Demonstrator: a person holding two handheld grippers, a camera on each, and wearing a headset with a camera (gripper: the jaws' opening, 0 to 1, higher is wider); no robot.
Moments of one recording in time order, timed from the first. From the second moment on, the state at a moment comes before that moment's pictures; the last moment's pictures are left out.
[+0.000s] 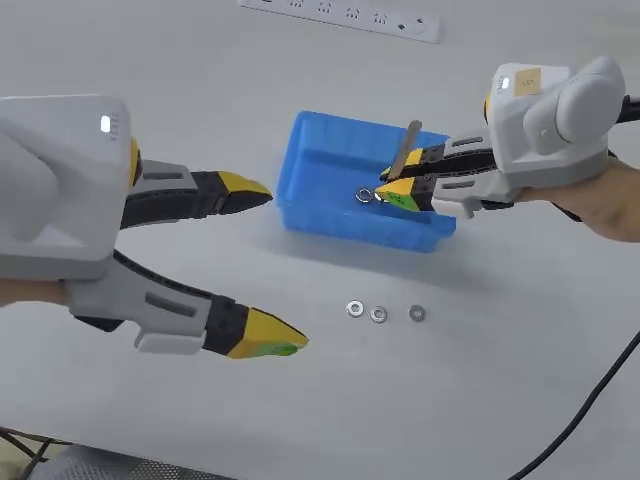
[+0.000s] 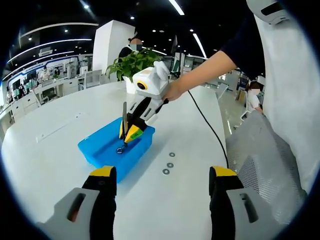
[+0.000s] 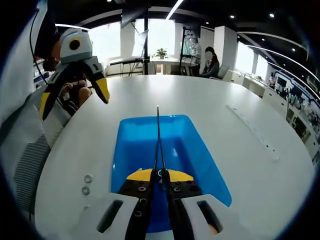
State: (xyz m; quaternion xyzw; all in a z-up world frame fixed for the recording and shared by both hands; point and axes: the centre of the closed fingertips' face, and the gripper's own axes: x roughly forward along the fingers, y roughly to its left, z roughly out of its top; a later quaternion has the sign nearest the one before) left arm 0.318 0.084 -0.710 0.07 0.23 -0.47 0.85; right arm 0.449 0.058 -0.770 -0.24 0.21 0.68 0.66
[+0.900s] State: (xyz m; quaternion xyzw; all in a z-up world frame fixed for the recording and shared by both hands) left arm 0.357 0.086 -0.682 0.09 0.18 -0.46 0.87; right arm 0.445 0.064 -0.747 -0.24 0.19 0.68 0.66
